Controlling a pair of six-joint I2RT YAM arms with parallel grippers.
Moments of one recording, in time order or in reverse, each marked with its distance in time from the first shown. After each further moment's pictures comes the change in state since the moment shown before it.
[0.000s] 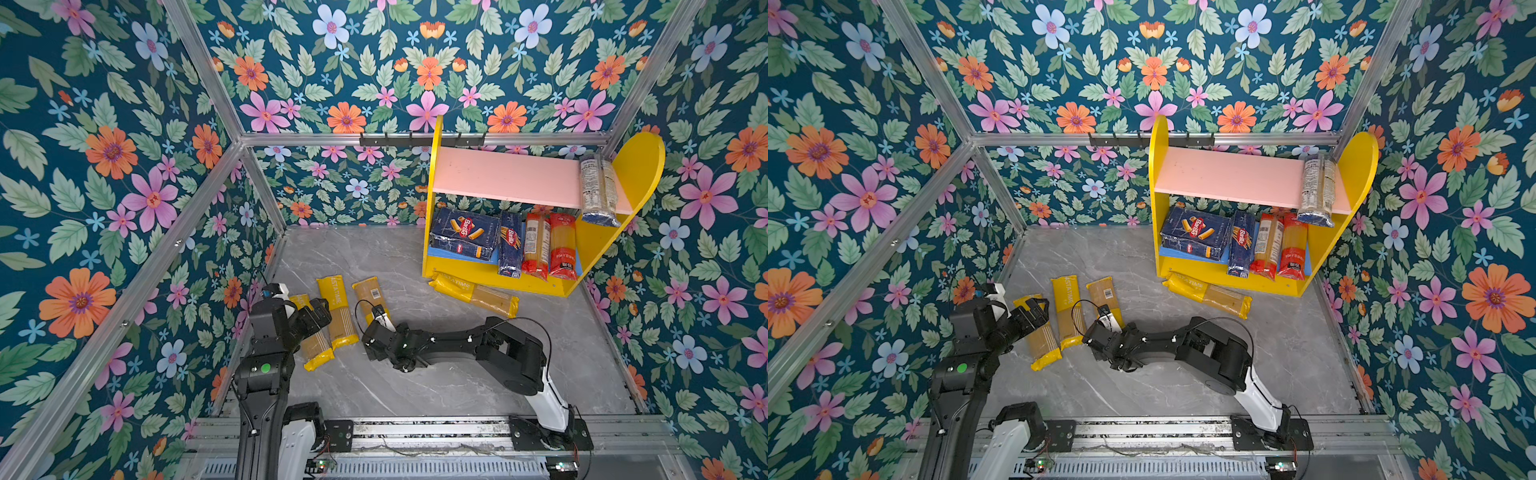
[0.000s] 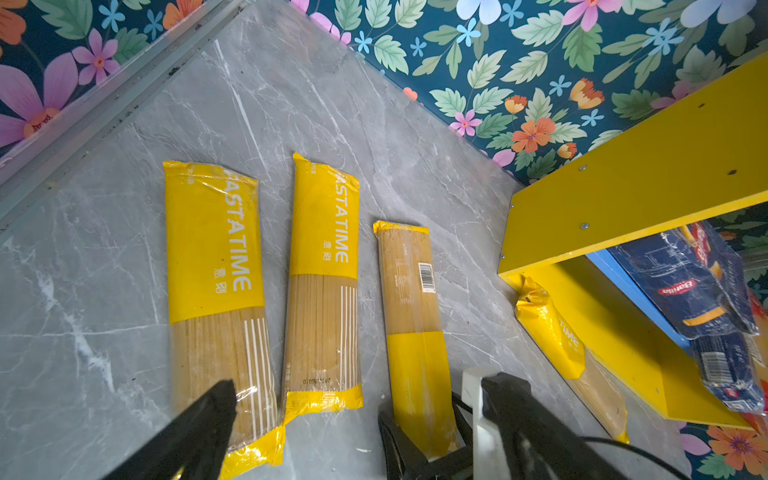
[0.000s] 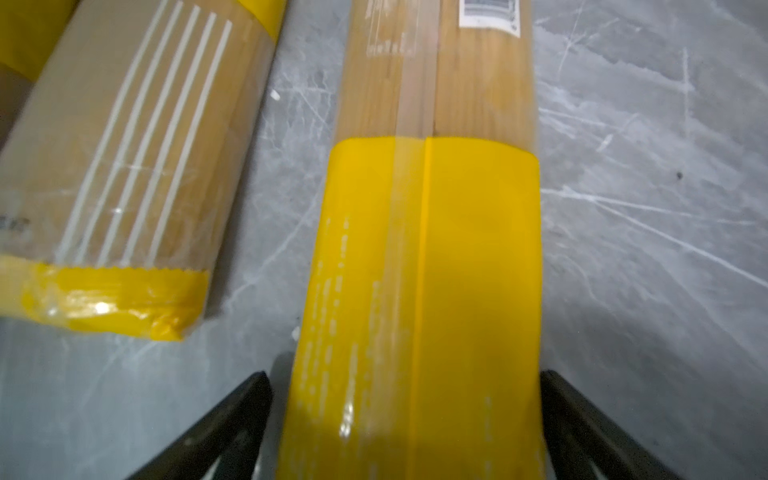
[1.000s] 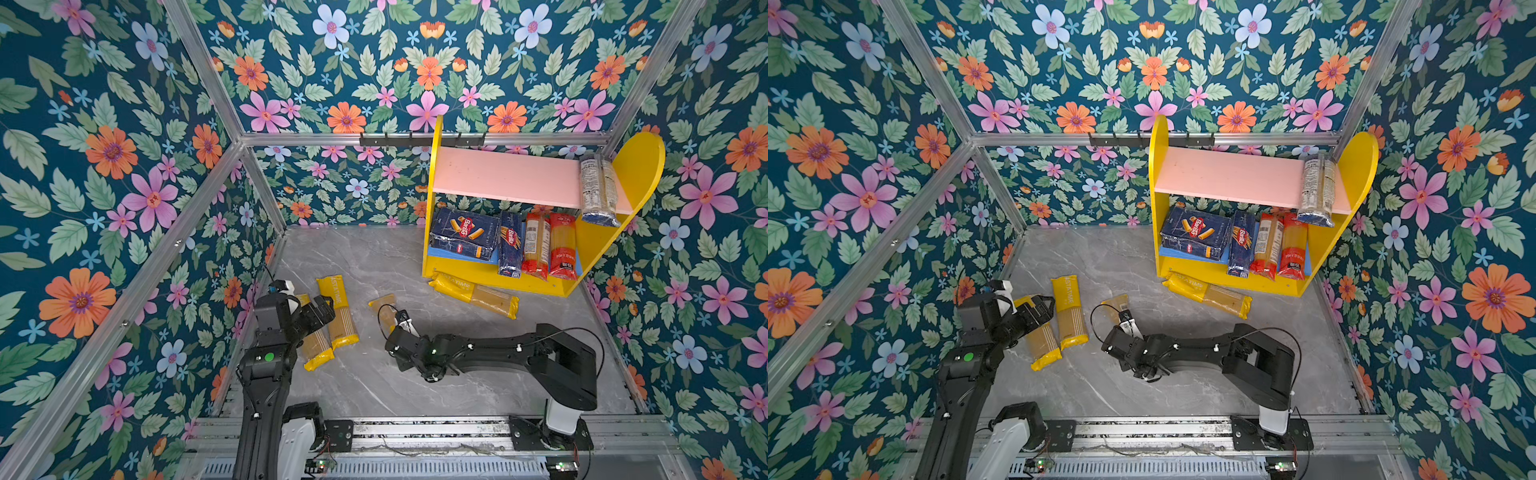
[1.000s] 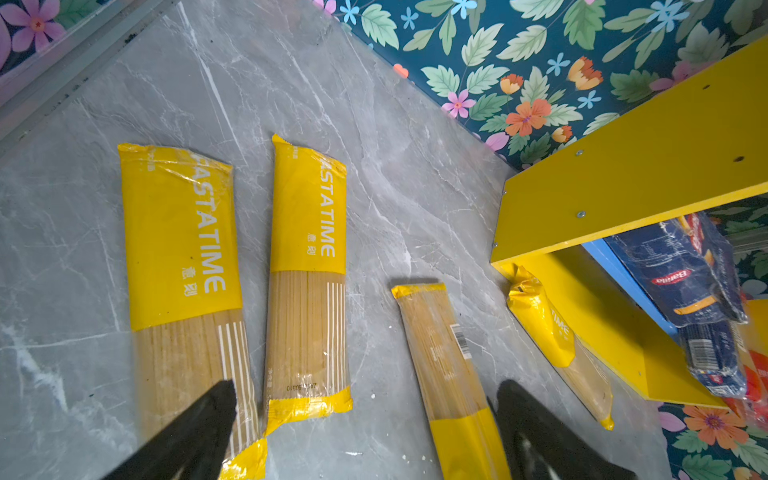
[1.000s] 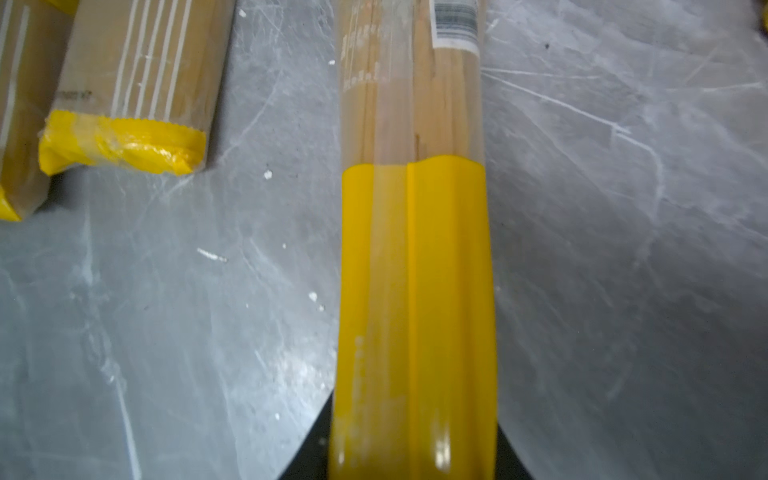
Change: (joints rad) left arm 0.000 0.071 -0.025 0.058 0.056 -0.003; right arm 0.030 -0.385 -0.275 -0.198 -0.084 0.107
